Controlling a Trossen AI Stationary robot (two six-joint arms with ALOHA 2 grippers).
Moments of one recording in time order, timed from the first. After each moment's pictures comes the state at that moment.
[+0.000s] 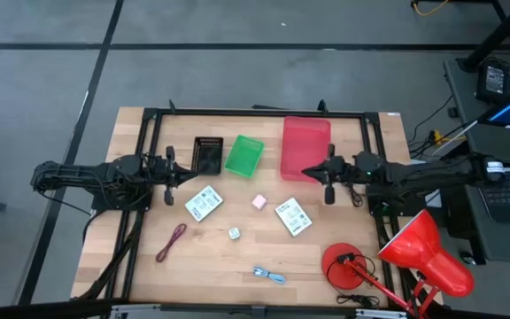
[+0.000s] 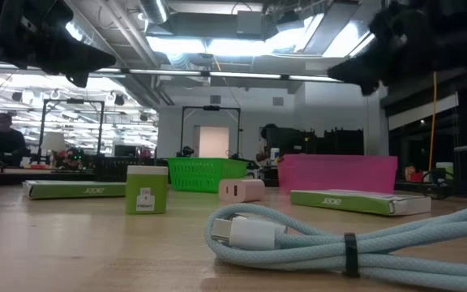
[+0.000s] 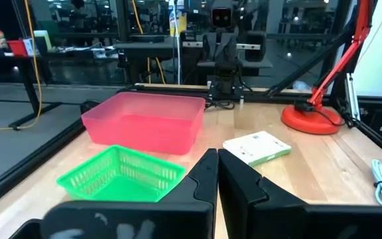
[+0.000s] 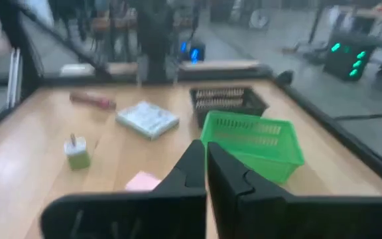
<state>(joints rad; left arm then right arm) 0.00 0.18 0.14 -0.02 -0.14 -0.04 -0.07 0.86 0.29 0.42 0.05 -0.01</state>
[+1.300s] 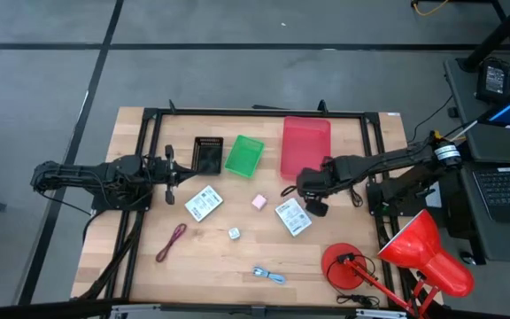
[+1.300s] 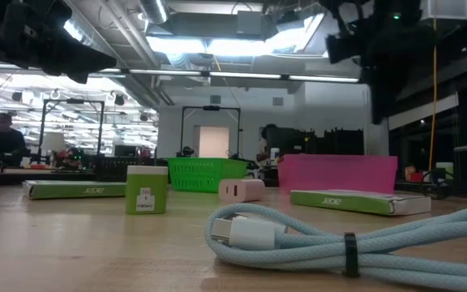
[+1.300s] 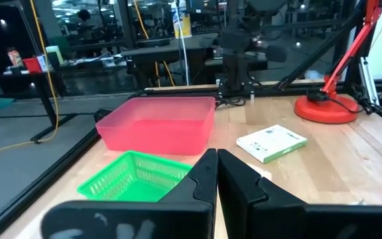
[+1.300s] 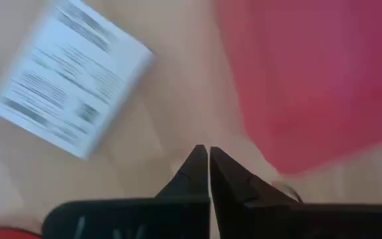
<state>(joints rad) 0.00 0.18 0.14 -0.02 -0.17 0.07 0.13 1.49 1.14 -1.15 0.23 0.48</state>
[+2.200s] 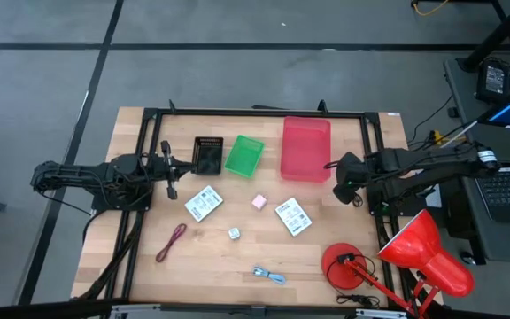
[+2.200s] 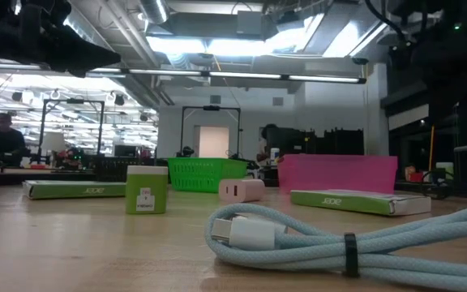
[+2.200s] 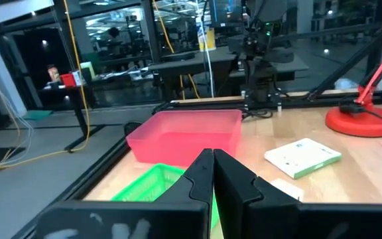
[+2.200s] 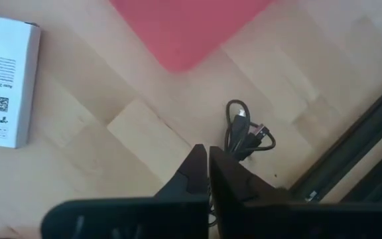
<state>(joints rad) 0.00 0.18 0.14 0.04 -0.28 0.12 0.07 1.00 0.81 -1.23 0.26 0.84</state>
